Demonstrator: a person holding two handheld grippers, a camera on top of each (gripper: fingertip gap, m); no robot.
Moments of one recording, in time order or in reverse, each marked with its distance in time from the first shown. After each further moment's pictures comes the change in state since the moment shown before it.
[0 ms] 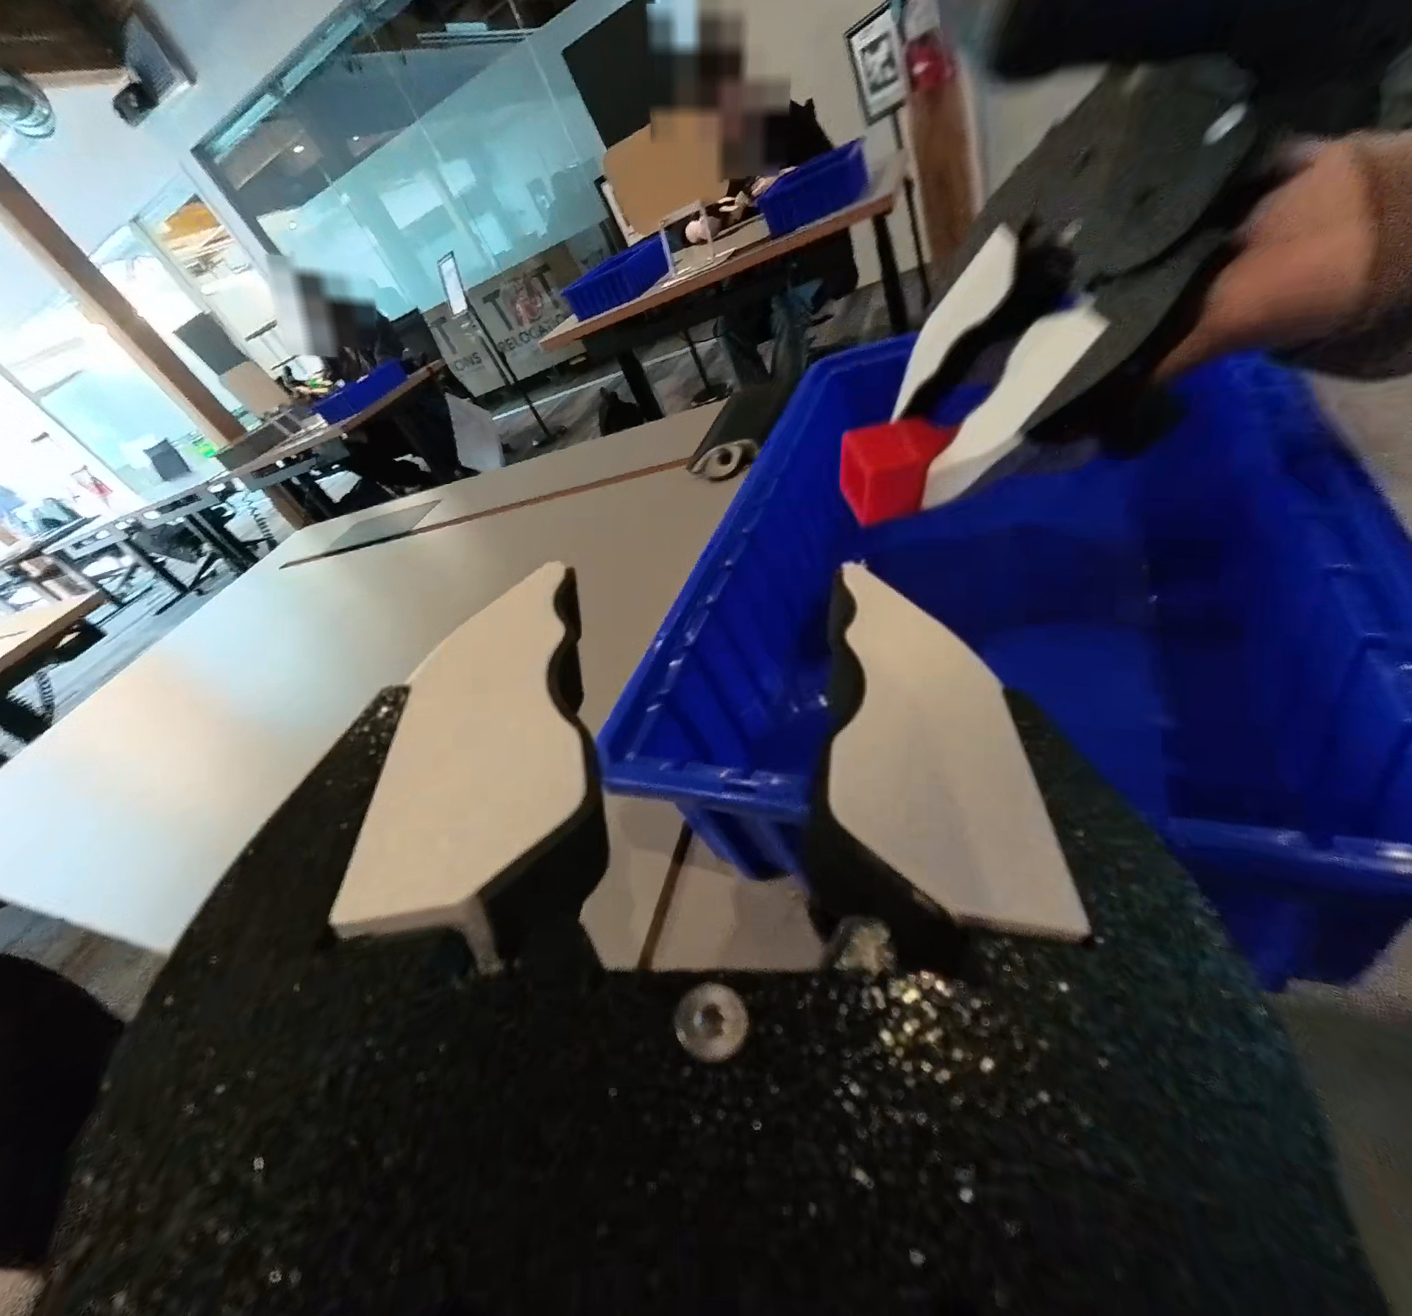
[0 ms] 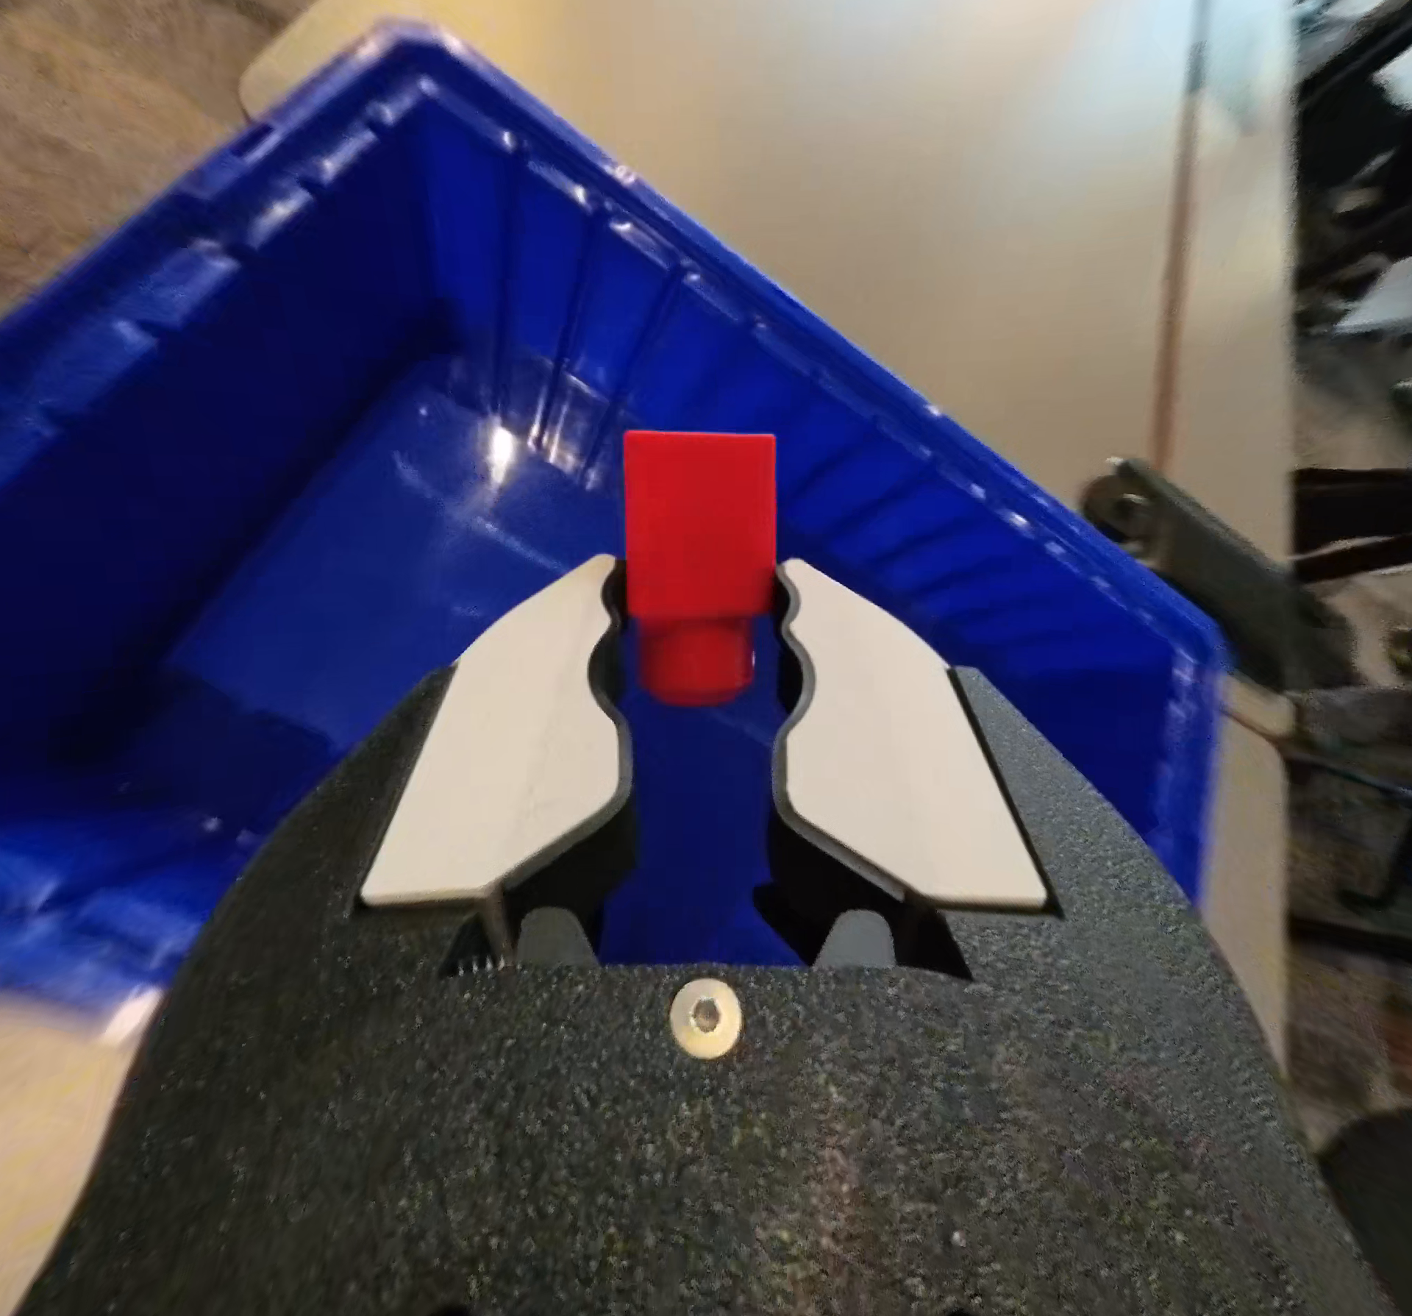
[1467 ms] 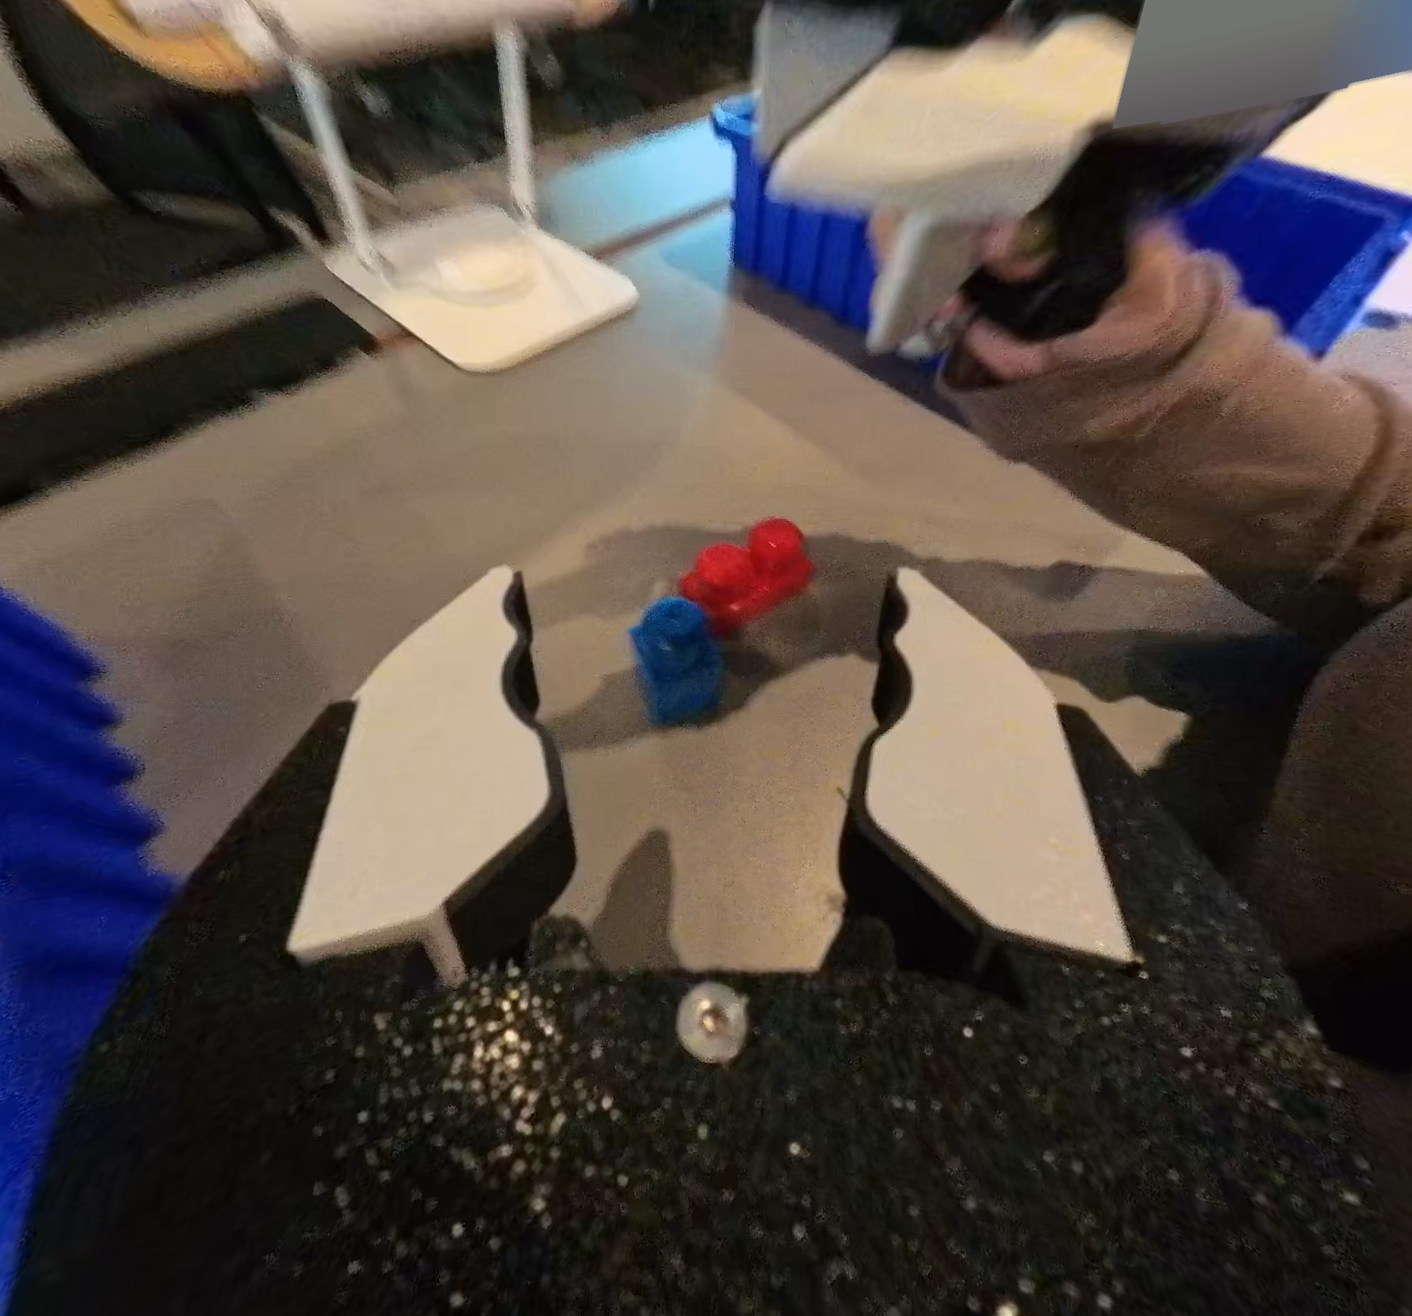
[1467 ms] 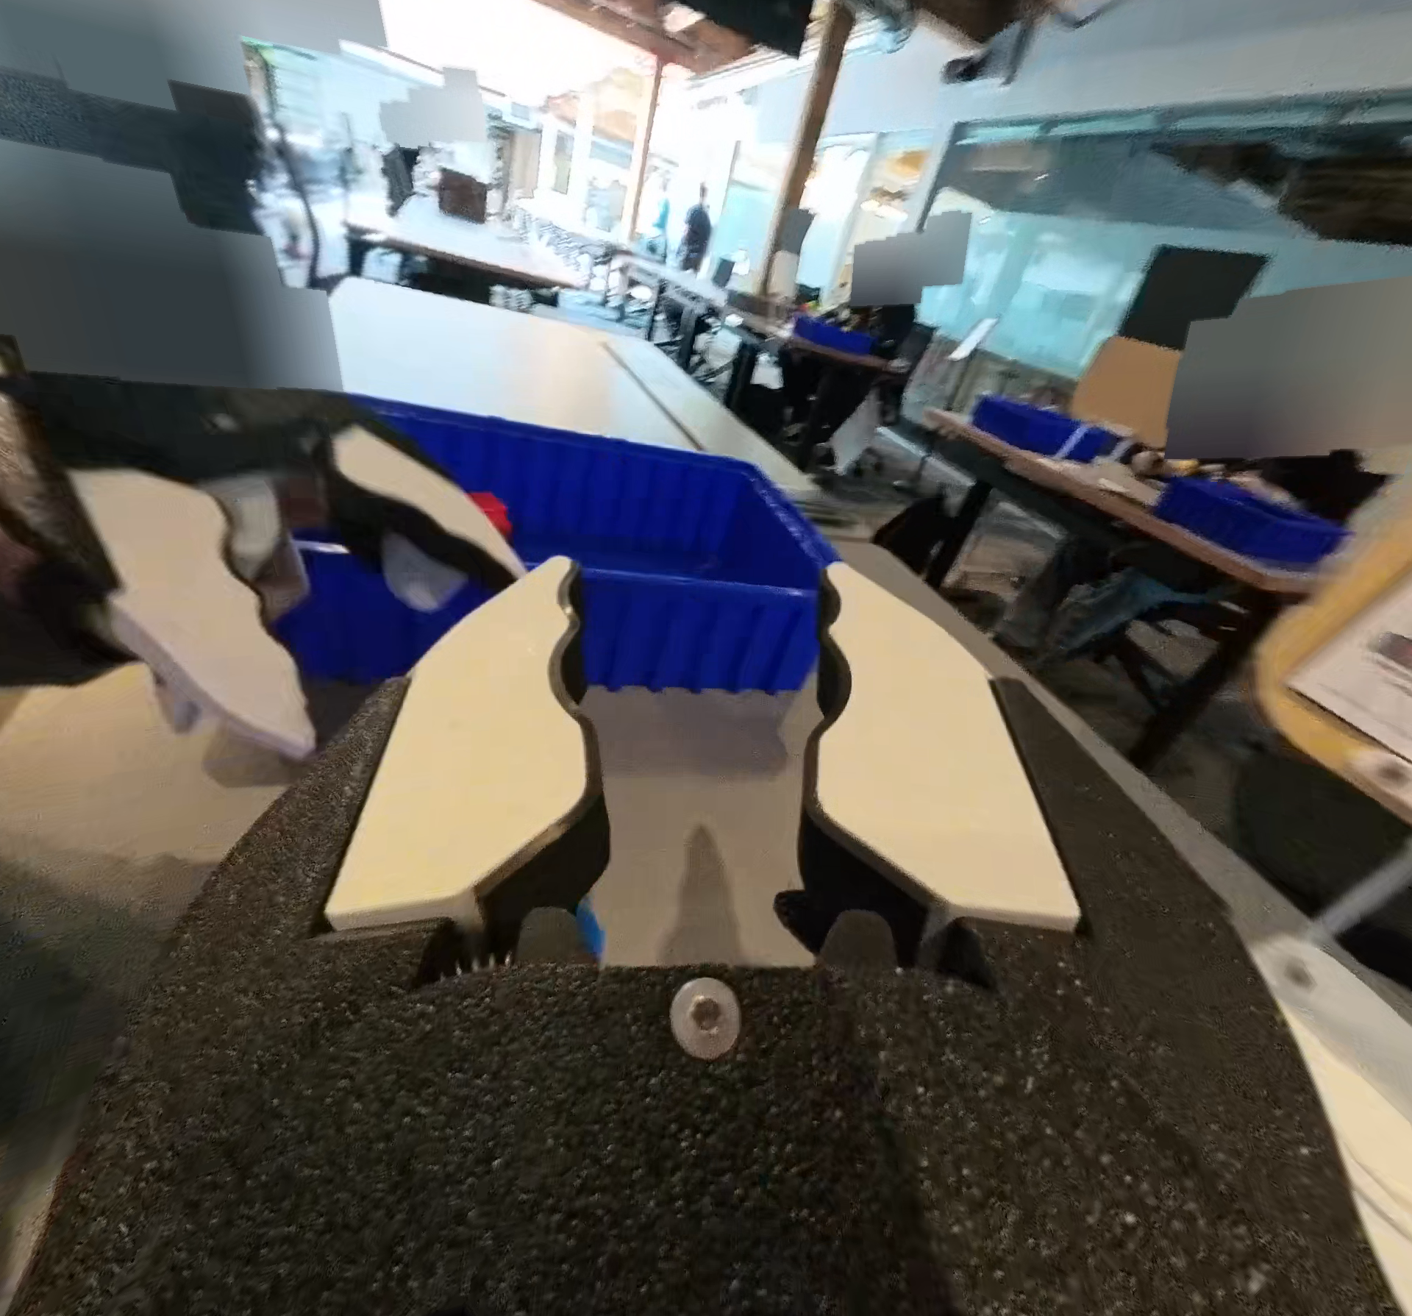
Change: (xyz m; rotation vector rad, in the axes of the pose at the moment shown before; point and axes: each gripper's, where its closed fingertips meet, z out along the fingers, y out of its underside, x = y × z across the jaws) left arm 0.347 -0.086 -0.001 -0.023 1.119 -0.129; right arm -0.071 0.127 -0.302 0.526 0.597 0.352
